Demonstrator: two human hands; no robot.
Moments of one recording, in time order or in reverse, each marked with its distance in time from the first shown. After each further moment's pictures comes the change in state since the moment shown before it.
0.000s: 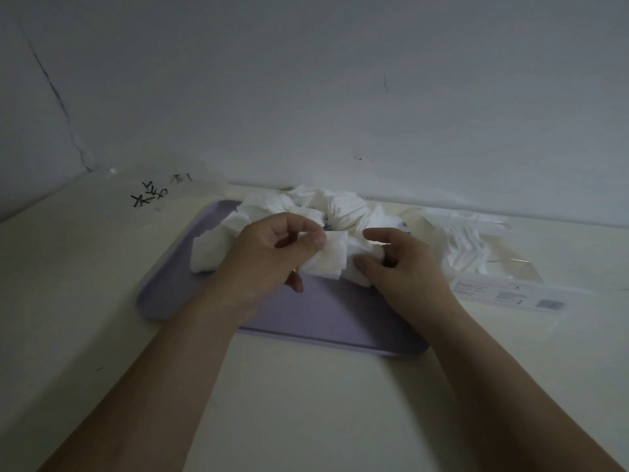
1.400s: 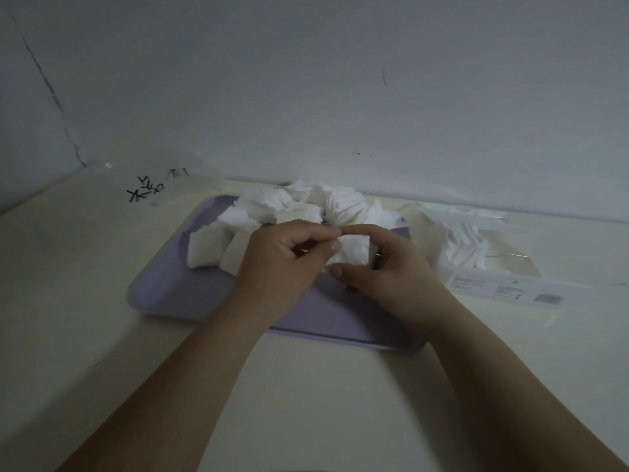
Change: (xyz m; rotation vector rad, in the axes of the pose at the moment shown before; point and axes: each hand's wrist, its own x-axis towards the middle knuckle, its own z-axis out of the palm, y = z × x) left_hand -0.004 -0.014 0.023 0.273 0.145 0.392; right_hand -0.005 -0.009 0.004 0.292 -0.265 -0.102
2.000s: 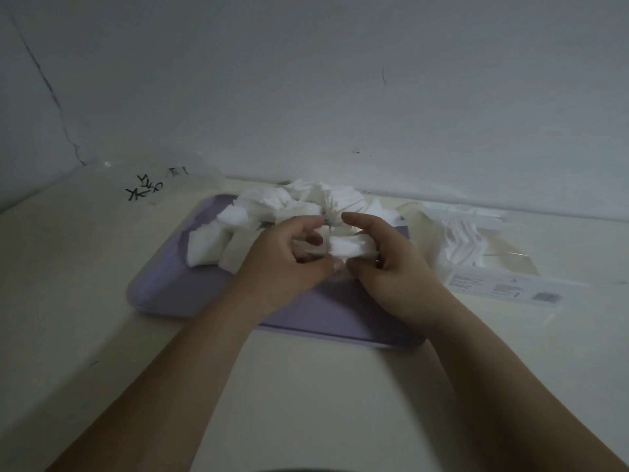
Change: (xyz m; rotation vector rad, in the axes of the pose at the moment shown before) left_hand 0.002 -0.011 -0.003 -0.075 -0.162 -0.278; right_hand -0.002 0.002 -0.003 -0.227 0.031 -0.040
